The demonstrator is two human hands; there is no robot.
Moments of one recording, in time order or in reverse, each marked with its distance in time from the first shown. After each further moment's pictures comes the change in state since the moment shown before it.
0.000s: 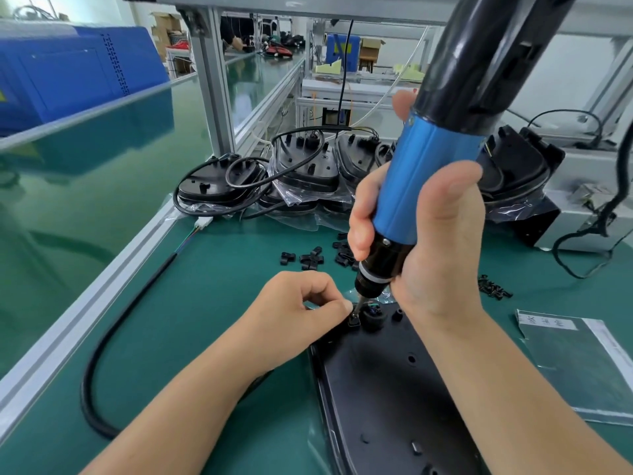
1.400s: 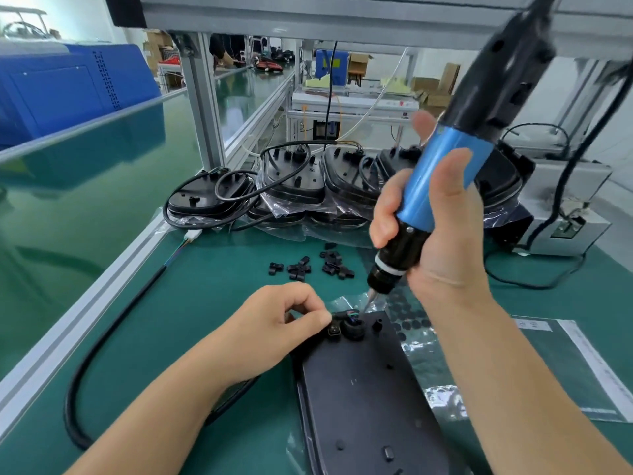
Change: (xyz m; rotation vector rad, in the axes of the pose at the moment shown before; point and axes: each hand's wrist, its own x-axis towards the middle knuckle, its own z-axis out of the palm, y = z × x) left_hand -0.003 -0.001 -0.013 0.126 -0.150 0.011; right_hand 0.011 -0.005 -0.036 0.070 0.111 0.031
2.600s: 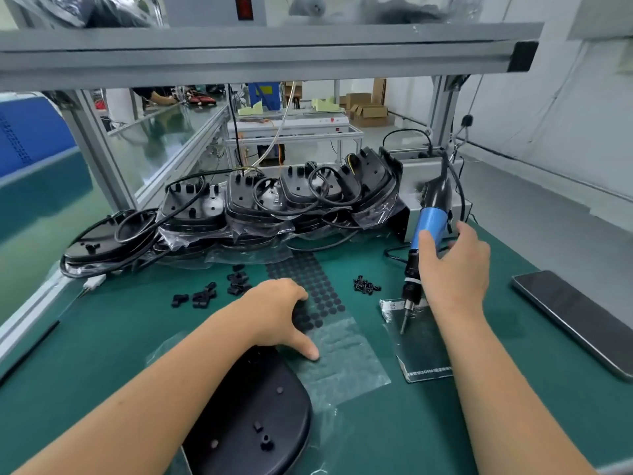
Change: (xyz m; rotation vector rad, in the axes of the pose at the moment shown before) left_hand 0.101 0.065 0.082 0.853 -0.385 -0.070; right_hand -0.057 -0.033 -0.203 -1.347 0.853 0.298
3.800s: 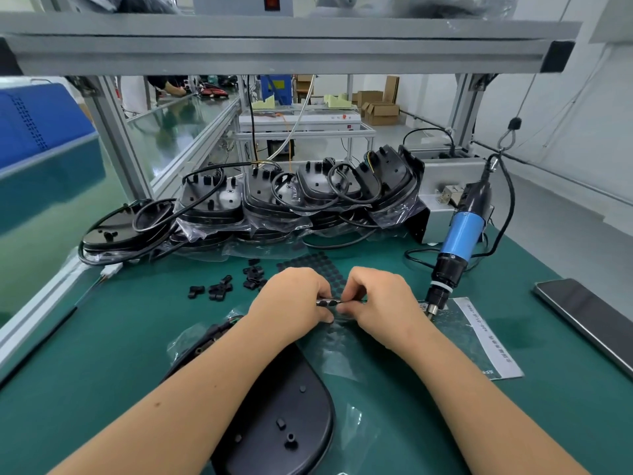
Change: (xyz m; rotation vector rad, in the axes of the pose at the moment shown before) left_hand 0.009 0.005 0.009 -0.095 0.375 -0.011; right_hand -0.067 -0.041 0.032 -0.068 -0.696 -0.523
